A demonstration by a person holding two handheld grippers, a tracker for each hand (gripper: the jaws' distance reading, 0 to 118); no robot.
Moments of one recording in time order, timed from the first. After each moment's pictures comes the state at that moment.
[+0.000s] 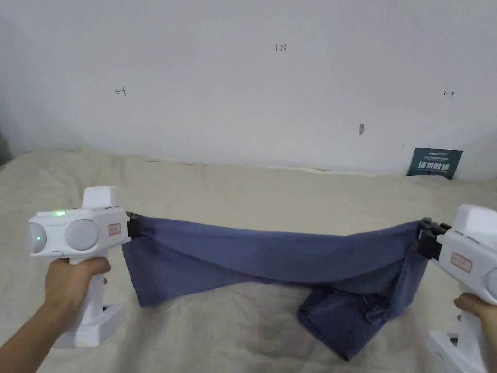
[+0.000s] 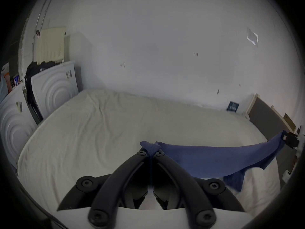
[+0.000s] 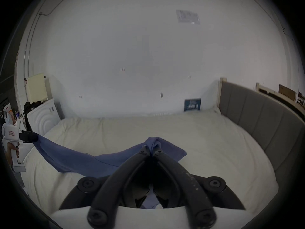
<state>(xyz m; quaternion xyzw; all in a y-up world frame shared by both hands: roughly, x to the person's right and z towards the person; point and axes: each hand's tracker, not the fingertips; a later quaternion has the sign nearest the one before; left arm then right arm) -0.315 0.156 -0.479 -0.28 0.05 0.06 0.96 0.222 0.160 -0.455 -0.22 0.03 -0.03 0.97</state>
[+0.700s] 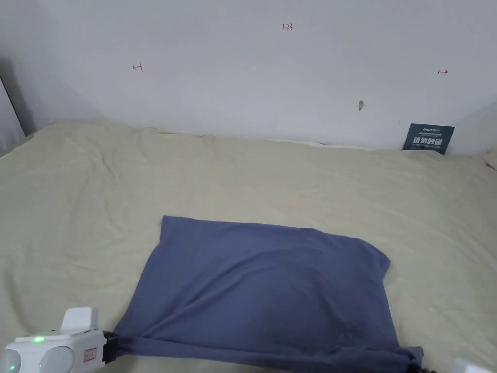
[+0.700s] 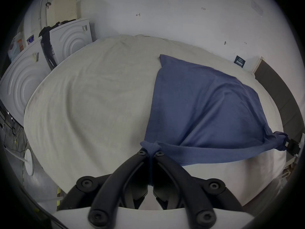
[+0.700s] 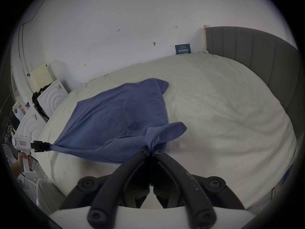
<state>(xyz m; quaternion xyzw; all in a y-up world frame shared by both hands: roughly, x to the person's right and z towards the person) -0.333 0.008 -0.226 -0.45 0.07 0.07 0.89 0.246 0.018 -0.187 -0.37 0.03 -0.11 0.92</state>
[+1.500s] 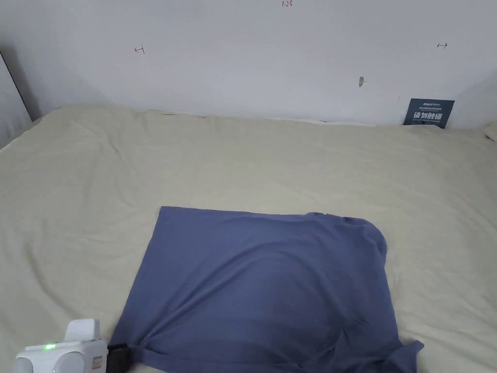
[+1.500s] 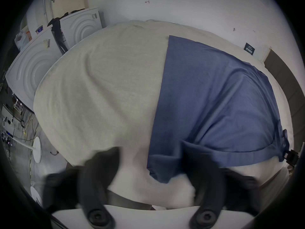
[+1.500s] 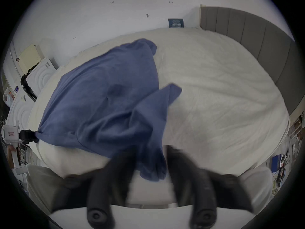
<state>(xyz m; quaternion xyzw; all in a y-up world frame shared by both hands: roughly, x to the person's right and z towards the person) -0.314 0.000 -0.162 -0.50 0.12 0.06 0.86 0.213 -0.019 -0.128 -0.47 -0.01 -0.06 0.88</state>
